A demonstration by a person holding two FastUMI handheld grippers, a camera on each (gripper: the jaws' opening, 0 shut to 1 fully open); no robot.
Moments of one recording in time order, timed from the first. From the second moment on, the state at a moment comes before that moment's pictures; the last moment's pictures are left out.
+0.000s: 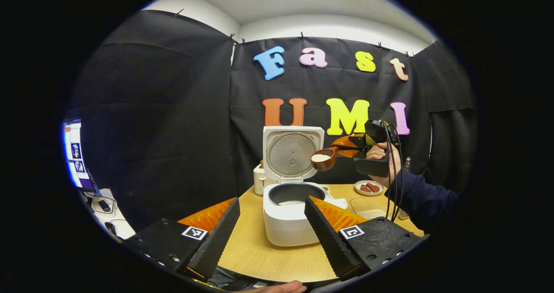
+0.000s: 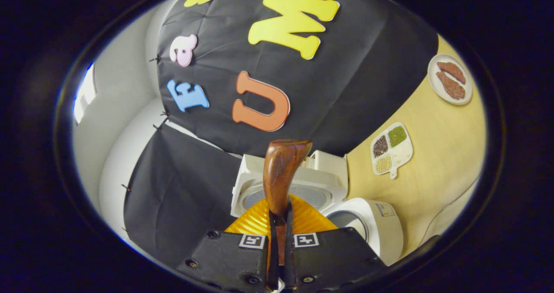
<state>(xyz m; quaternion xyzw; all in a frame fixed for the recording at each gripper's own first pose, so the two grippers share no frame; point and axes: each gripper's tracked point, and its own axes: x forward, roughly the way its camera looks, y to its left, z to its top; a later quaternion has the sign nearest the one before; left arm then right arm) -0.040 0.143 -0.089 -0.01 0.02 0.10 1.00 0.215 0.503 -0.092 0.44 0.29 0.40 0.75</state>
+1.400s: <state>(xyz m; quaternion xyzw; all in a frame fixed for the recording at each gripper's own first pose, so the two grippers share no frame) -0.048 0.140 -0.094 0.00 0.02 0.10 0.99 0.168 0.585 -0.103 -0.15 0.04 0.39 0.91</state>
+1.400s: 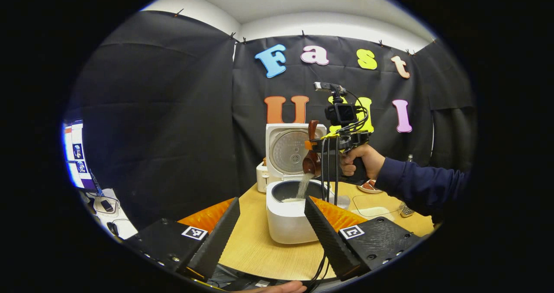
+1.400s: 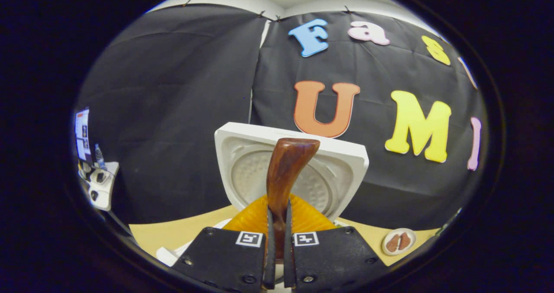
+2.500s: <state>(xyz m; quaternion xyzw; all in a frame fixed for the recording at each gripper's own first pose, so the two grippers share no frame) -0.016 0.105 -0.089 0.00 0.02 0.08 1.00 0.148 0.490 -0.077 -0.18 -0.01 0.35 0.92</state>
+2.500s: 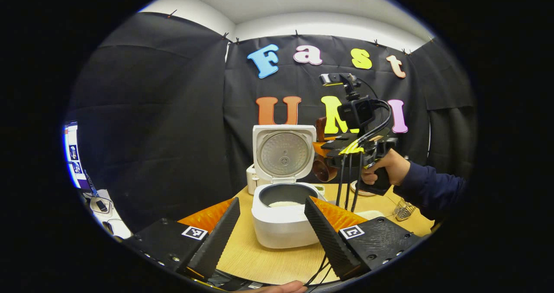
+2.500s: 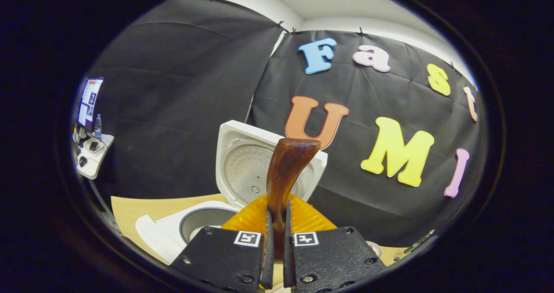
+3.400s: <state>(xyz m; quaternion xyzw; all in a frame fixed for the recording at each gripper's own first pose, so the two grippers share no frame) 0.042 0.026 -0.075 0.02 -0.01 0.02 1.00 0.165 0.247 -0.066 -0.07 0.05 0.22 0.97</state>
